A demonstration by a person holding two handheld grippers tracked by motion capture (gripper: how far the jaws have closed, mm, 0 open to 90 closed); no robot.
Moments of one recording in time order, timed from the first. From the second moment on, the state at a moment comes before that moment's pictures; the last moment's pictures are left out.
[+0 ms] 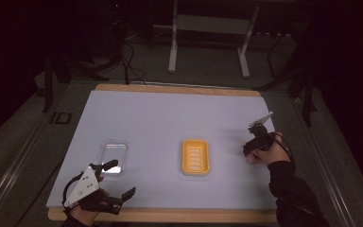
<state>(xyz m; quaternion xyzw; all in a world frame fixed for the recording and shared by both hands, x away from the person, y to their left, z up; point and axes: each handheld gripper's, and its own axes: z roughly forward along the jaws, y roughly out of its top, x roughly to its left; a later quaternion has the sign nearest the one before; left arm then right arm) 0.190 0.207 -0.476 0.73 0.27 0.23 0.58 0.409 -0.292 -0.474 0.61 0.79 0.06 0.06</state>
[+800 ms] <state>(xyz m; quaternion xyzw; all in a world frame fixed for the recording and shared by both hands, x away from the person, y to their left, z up) 0.189 0.189 -0.474 0.76 0.23 0.24 0.55 0.396 -0.225 -0.463 0.62 0.78 0.09 0.04</state>
